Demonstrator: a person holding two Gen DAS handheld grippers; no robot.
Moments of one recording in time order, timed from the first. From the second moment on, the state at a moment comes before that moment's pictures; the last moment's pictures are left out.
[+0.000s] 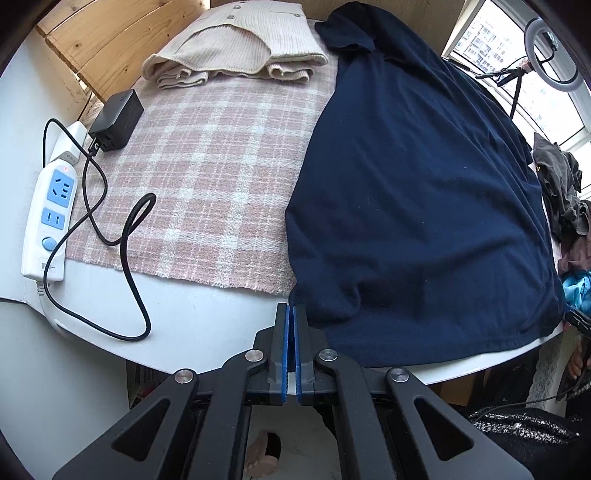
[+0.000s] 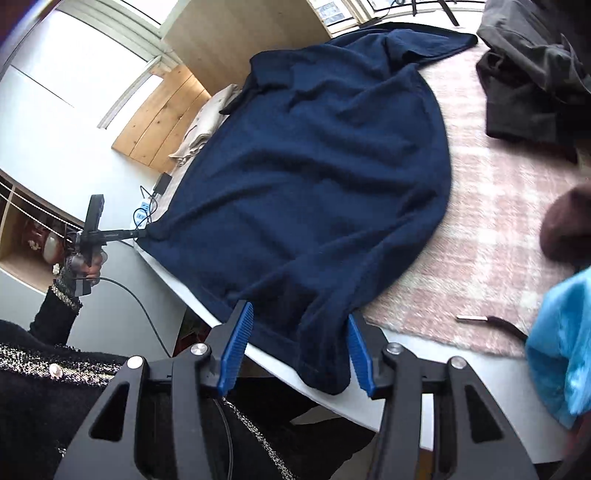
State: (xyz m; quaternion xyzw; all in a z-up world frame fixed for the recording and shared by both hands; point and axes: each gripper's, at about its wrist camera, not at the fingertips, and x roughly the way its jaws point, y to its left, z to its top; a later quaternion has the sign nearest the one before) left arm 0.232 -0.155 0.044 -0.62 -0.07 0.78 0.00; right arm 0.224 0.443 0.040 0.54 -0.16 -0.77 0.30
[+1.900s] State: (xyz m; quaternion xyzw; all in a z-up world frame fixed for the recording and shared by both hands) left arm 0.255 -0.173 0.062 -0.60 -0.08 0.79 -0.04; right arm 0.253 0.484 0.031 0.56 -0.22 -0.77 0.22
